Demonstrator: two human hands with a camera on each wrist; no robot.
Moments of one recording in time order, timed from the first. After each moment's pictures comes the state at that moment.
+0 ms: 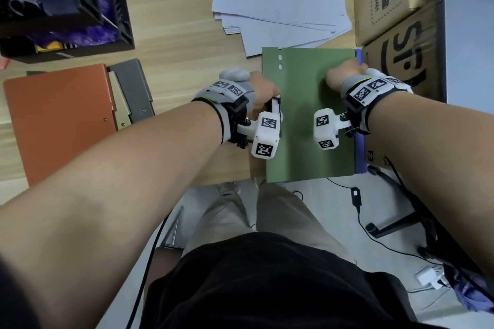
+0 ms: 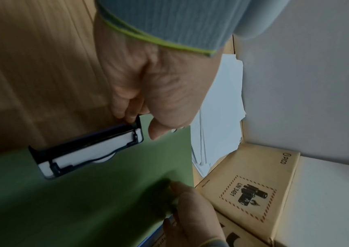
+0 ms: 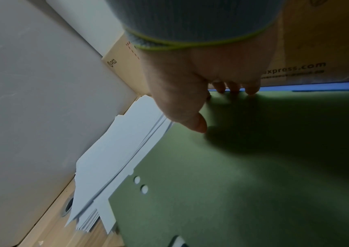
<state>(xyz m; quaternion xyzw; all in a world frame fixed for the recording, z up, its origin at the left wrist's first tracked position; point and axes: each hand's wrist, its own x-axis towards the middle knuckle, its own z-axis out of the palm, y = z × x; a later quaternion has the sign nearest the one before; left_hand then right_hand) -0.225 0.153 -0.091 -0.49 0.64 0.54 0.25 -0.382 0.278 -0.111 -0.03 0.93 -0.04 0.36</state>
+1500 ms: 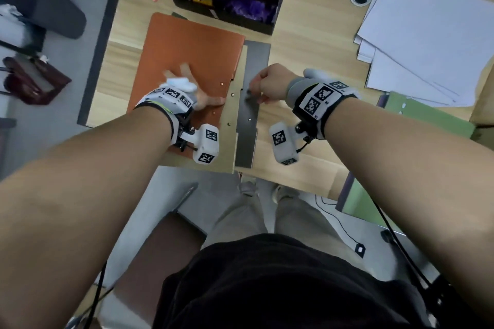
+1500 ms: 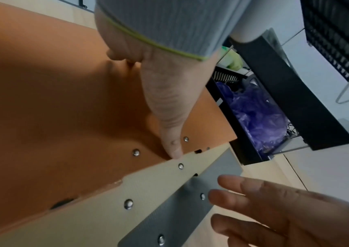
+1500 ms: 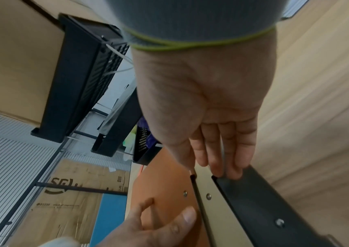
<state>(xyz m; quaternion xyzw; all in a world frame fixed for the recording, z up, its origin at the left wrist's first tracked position) 0.105 -0.013 -0.094 -0.73 0.60 0.23 0.25 -0.091 0.038 -0.075 -0.37 0.71 -0.07 0.59</state>
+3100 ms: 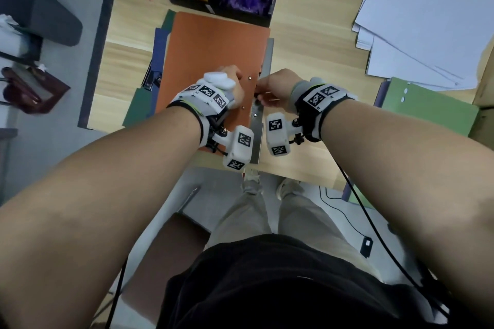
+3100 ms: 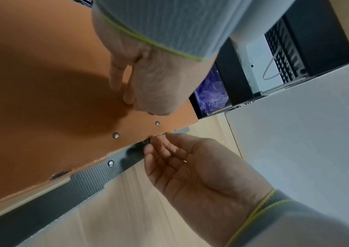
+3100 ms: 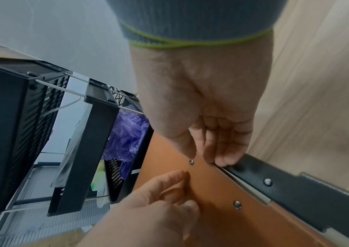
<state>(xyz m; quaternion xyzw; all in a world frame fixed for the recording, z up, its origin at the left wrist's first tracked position) 0.043 0.007 -0.095 -0.59 0.70 0.36 0.19 -0.085 0.065 -0.101 -0.12 0.72 -0.23 0.64</state>
